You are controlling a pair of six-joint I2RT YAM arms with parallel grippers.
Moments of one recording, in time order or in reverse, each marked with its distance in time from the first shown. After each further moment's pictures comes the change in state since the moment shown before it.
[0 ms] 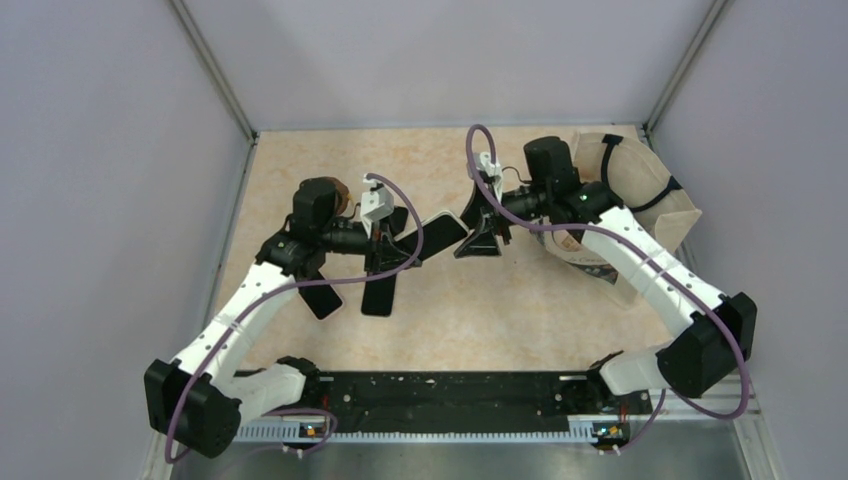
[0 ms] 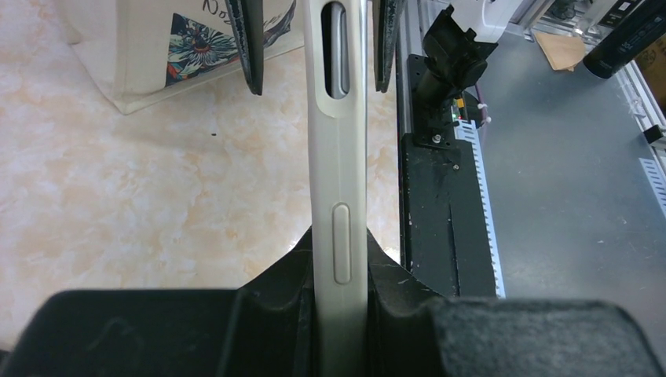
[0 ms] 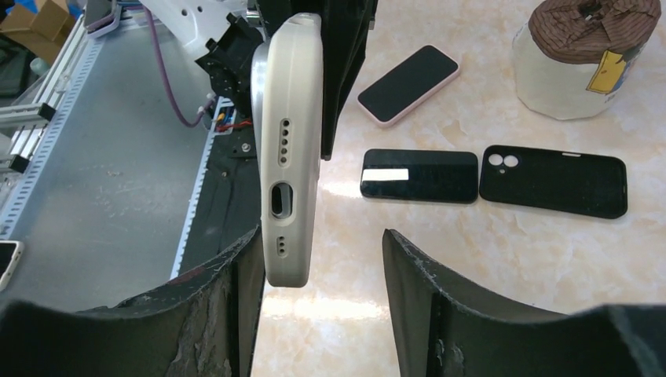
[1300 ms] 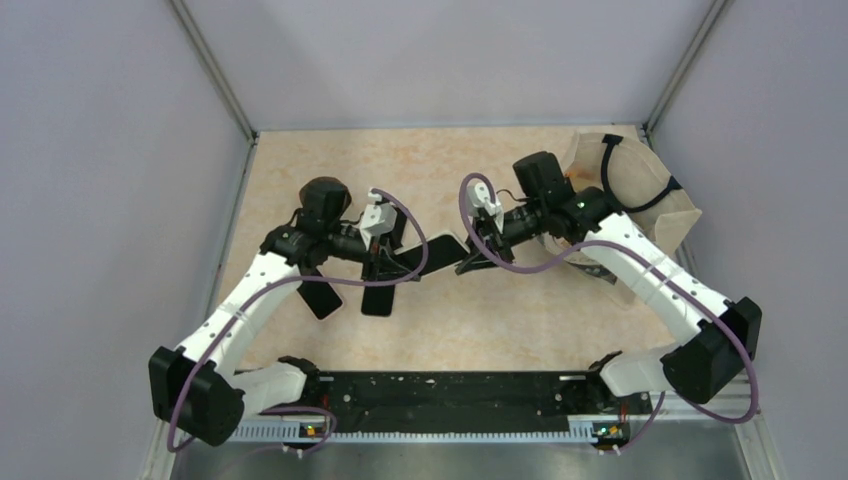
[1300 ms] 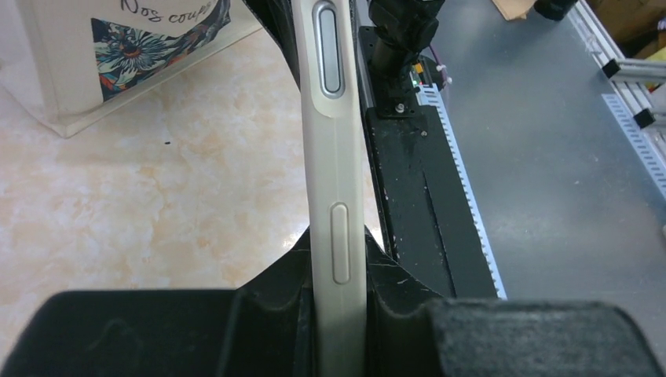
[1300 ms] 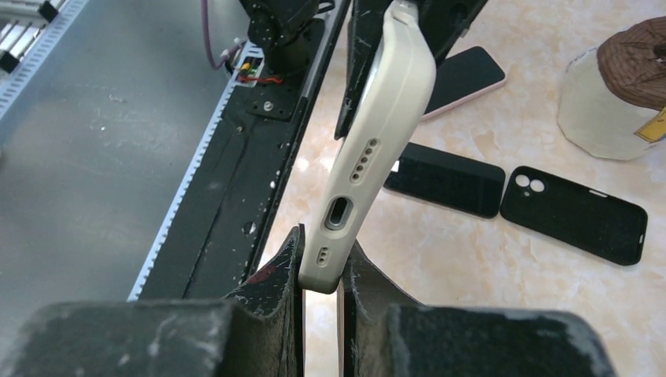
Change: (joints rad) left arm -0.008 0.048 0.029 -0.196 0.129 0.265; right arm 0.063 -0.019 0.003 -0.207 -0.032 -0.330
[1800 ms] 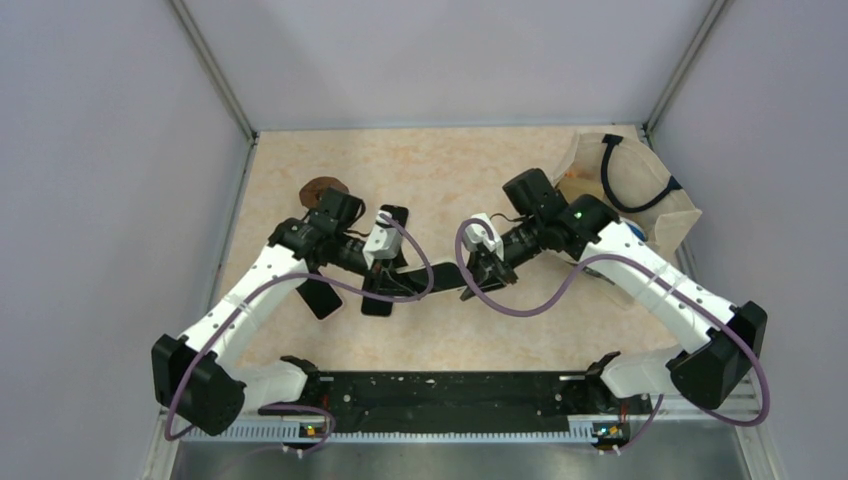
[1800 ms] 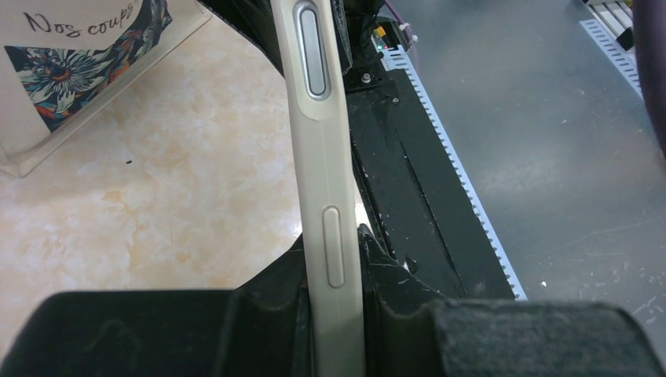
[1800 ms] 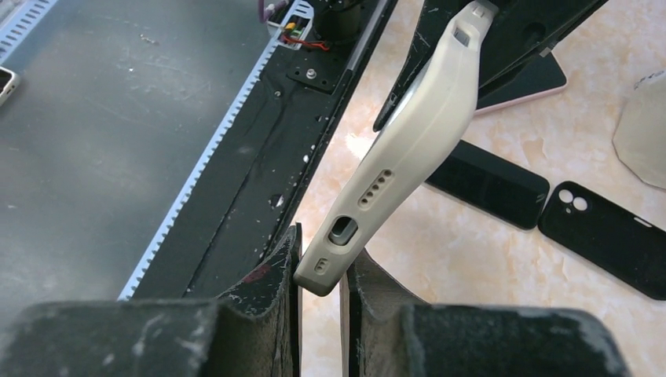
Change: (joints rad) left arm -0.070 0.060 0.089 -0.394 0.016 0.466; right arm 0.093 -0.035 -0.001 -0.197 0.048 -0.226
